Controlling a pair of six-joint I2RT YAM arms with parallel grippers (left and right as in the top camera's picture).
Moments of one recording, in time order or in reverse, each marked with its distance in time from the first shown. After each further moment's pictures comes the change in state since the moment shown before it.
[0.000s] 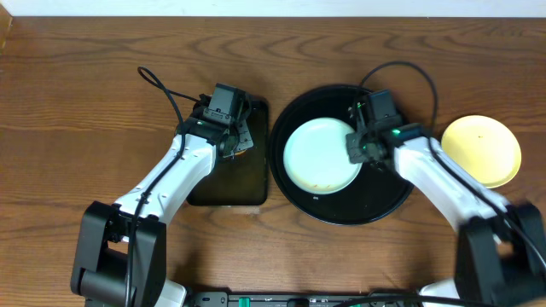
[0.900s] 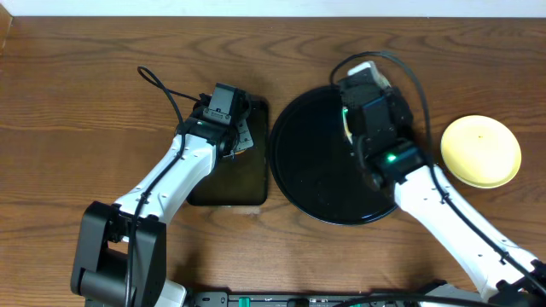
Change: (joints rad) left arm 0.000 0.000 0.000 0.007 -0.003 0.003; right arm 0.207 -0.192 0.000 0.329 0.710 -0.497
